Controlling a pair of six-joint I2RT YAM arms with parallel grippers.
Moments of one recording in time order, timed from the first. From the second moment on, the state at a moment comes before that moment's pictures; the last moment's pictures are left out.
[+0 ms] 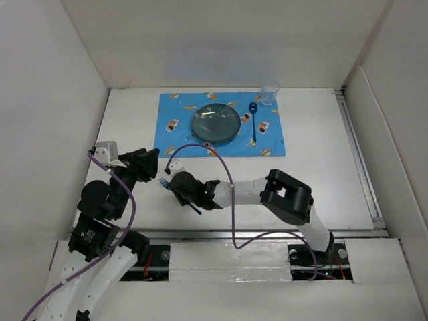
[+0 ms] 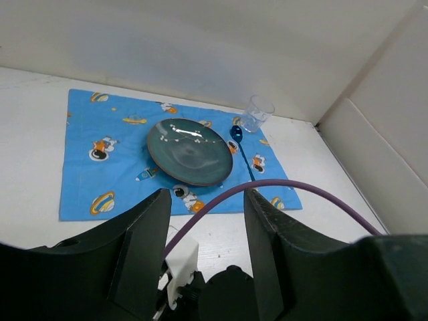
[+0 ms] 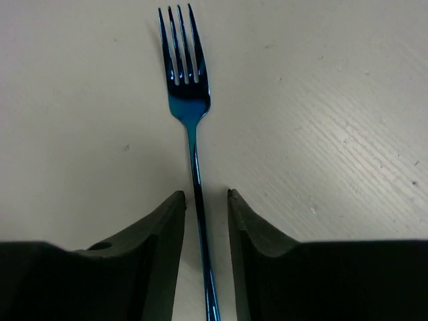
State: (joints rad) left arm -0.45 0.38 0.77 -0.32 -0.17 -0.40; right arm 1.19 2.12 1.41 0.00 0.30 0.33
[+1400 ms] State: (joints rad) left arm -0.45 0.47 0.77 -0.32 -0.13 -0.42; right arm 0.78 2.77 2.55 -0.24 0.24 0.88
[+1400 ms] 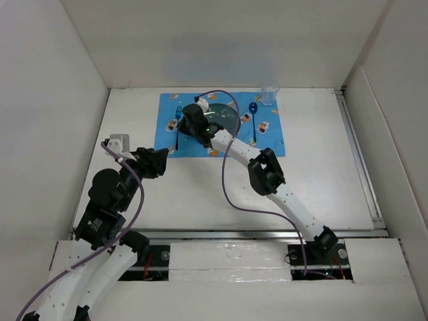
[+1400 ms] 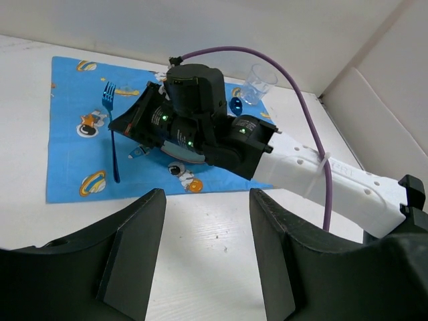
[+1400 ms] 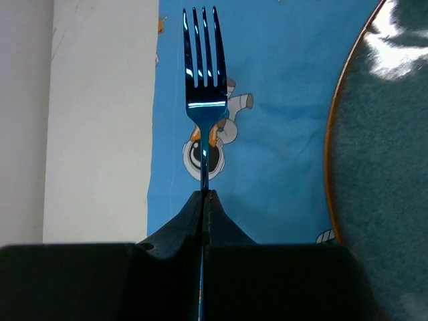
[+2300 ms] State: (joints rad) left arm -0.45 0.47 0.77 -0.32 -0.12 -0.42; right arm 0.72 2.85 2.60 -0.19 0.11 0.91
